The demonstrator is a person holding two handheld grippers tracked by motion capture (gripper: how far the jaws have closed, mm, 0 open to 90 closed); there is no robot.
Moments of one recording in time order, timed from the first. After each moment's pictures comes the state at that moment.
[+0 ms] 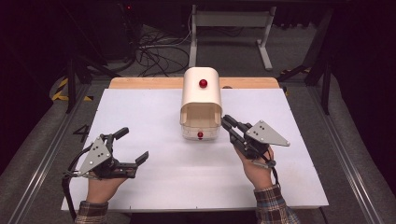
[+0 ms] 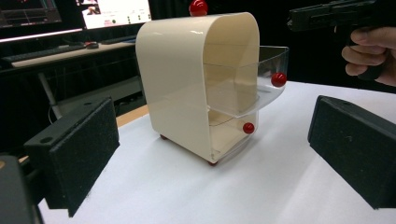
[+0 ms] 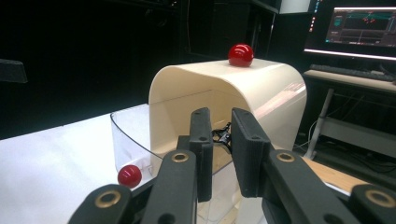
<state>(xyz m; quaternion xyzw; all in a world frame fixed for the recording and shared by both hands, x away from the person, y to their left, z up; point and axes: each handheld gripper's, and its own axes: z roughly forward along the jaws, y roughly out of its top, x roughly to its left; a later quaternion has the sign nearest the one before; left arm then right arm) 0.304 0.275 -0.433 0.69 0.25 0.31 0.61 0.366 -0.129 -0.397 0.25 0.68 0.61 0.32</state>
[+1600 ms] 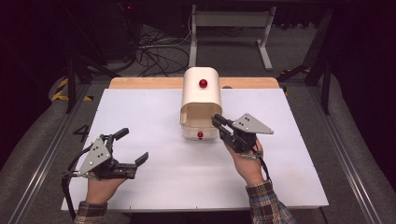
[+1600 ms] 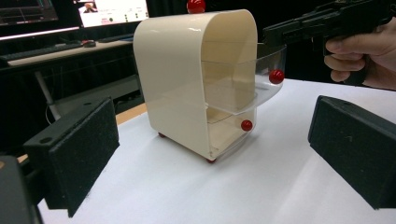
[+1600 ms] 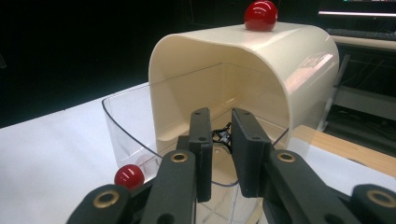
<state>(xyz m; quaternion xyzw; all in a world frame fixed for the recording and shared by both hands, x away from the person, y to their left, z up) 0.304 0.276 -0.433 0.69 0.25 0.31 0.61 0.386 -0.105 -0.400 0.29 0.71 0.58 0.28</state>
